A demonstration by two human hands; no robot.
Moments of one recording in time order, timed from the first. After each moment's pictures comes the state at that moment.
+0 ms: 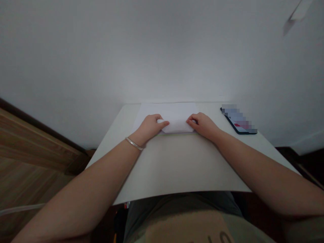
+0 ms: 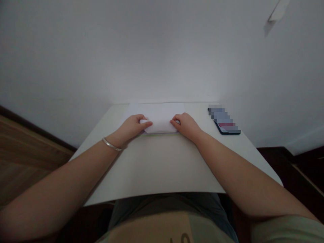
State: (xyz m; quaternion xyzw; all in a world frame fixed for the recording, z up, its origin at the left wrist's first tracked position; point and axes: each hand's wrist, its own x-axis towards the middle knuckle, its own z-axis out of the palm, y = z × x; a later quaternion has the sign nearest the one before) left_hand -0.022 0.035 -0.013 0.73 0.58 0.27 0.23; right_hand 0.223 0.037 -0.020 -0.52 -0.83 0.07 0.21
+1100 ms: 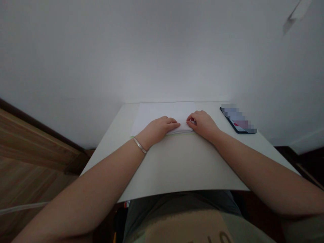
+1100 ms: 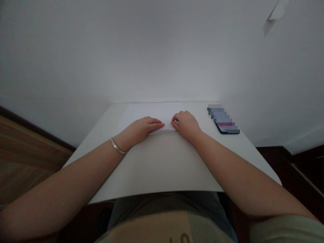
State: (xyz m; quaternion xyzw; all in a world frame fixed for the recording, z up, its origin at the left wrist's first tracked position) left_hand -0.019 0.029 -0.013 0.95 0.28 0.15 -0.04; right_hand 0.221 0.036 -0.020 -0.51 -0.83 -0.05 0.20
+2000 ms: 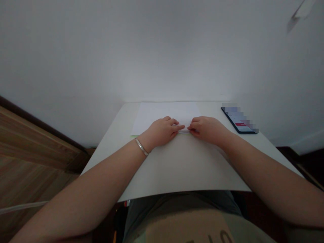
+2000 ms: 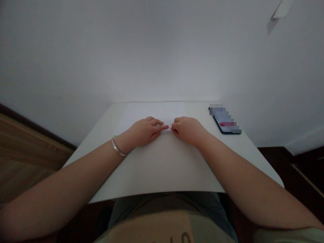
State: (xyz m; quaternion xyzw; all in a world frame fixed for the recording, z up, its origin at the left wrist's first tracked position) left_hand -0.005 0.020 -0.012 0.95 0.29 0.10 -0.09; right_hand 0.219 0.008 0.002 -0.43 -0.90 -0.07 0.05
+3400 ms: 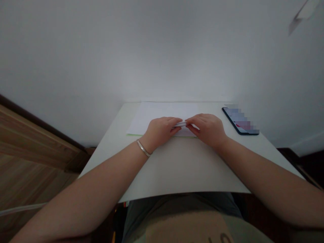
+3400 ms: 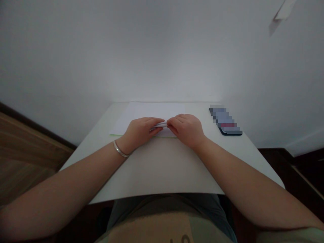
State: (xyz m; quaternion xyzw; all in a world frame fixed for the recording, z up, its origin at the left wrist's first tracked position) left_hand -0.002 0.011 -0.010 0.88 0.41 0.23 -0.08; right_hand 0.212 0.004 -0.009 -0.38 -0.86 -0.17 0.30
